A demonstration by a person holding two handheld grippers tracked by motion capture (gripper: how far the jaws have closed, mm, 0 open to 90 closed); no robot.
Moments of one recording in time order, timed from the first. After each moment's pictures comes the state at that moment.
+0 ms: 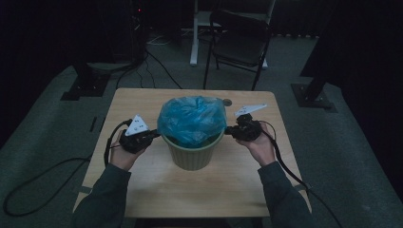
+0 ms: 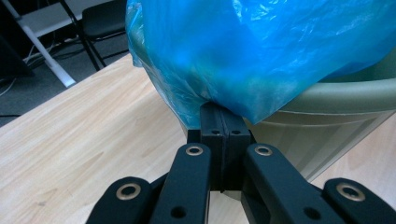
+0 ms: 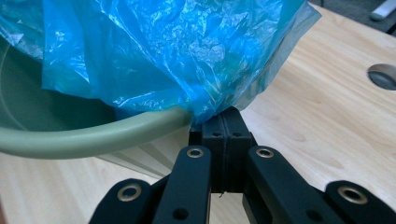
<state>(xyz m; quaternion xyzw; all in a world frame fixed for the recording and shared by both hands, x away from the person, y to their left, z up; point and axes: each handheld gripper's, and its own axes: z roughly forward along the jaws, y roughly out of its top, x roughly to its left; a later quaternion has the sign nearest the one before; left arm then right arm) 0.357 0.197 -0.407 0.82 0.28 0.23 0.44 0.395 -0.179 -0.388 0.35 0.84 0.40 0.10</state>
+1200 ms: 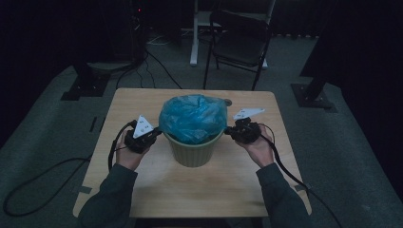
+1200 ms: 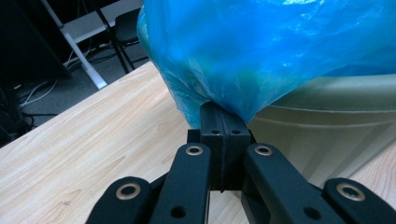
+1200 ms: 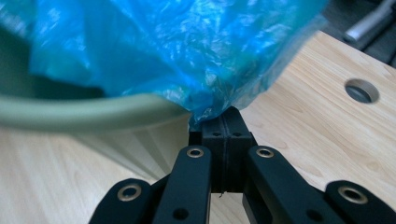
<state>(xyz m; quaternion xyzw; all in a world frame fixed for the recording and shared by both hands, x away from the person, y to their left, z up) 0.356 0.183 -0.415 0.81 0.30 0.28 0.42 0.390 -0.177 -0.398 0.32 0.85 0.40 0.15</state>
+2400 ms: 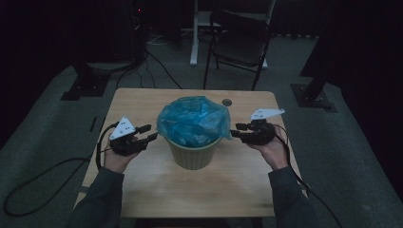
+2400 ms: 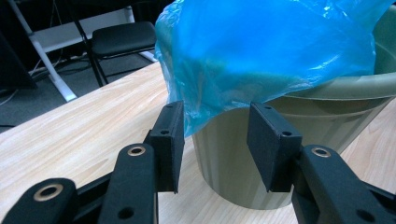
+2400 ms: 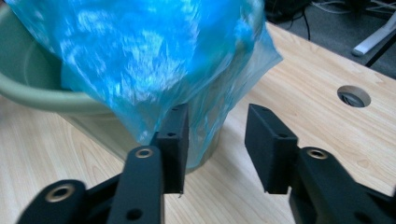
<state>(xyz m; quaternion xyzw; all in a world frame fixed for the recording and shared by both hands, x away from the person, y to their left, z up) 0.347 0.222 -0.411 0.79 0.29 0.23 0.49 0.379 -0.218 -0.384 0.32 0.83 0.45 0.13</state>
